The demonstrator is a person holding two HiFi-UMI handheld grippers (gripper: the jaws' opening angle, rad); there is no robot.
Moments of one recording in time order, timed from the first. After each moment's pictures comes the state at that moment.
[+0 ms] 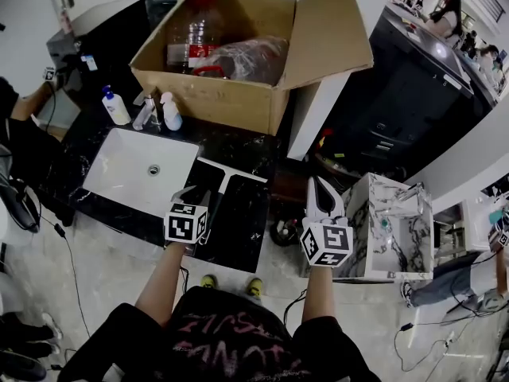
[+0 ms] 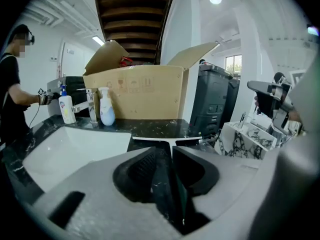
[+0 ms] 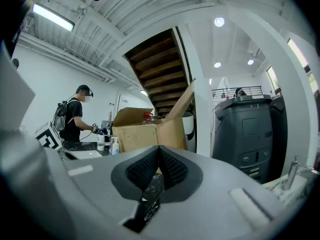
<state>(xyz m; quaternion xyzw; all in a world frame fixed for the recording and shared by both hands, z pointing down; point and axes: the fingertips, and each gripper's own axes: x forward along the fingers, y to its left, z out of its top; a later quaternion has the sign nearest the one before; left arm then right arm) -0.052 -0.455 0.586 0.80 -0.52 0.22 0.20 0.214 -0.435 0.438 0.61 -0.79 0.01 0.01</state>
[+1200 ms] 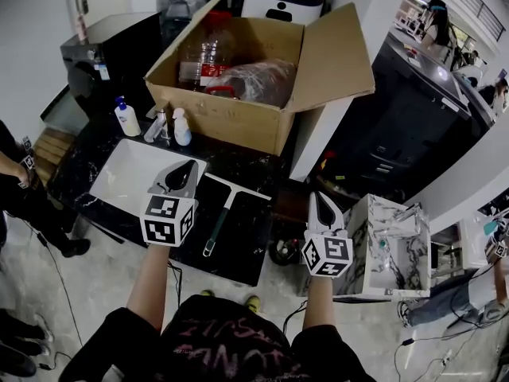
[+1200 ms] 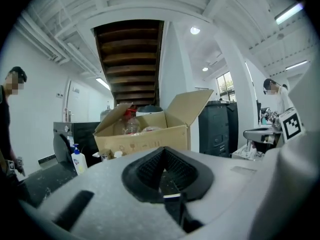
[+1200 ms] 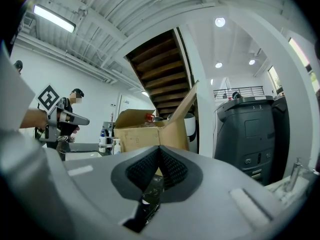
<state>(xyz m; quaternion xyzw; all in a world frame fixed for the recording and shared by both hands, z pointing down) -0.084 -0.470 0.398 0.82 -0.56 0.09 0.03 0.205 -0.436 0.429 0.60 -0.80 0.01 0.01</state>
